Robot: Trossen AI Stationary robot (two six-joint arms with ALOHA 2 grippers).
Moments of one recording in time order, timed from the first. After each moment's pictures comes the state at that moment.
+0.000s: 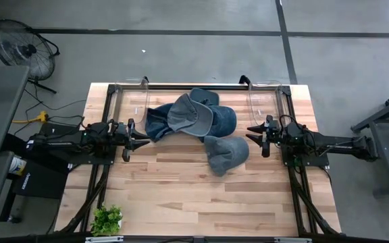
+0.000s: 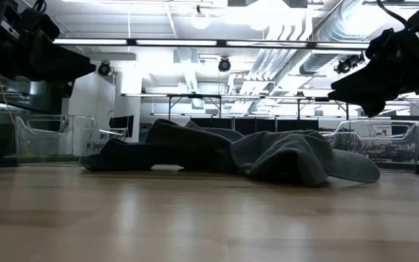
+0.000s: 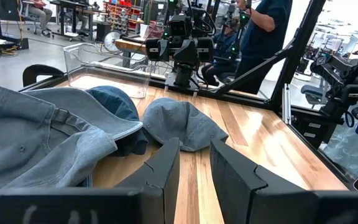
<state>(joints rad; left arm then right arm) 0.03 0.01 0.04 -0.03 0.02 -0.19 -0.14 0.18 0.01 0.03 0.10 0.27</state>
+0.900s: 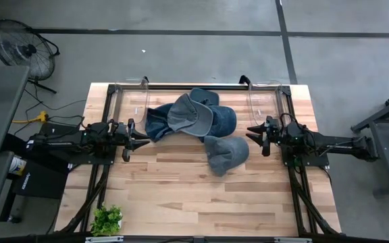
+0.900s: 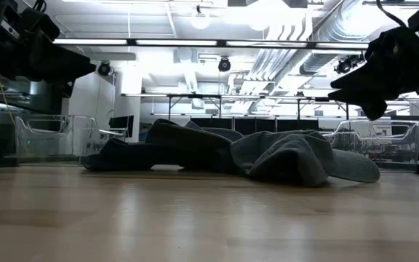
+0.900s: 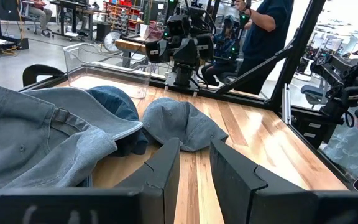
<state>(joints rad) 0.03 0.01 0.04 -0.03 0.01 -0.19 -0.14 0.18 0.01 0.05 0.10 0.40</state>
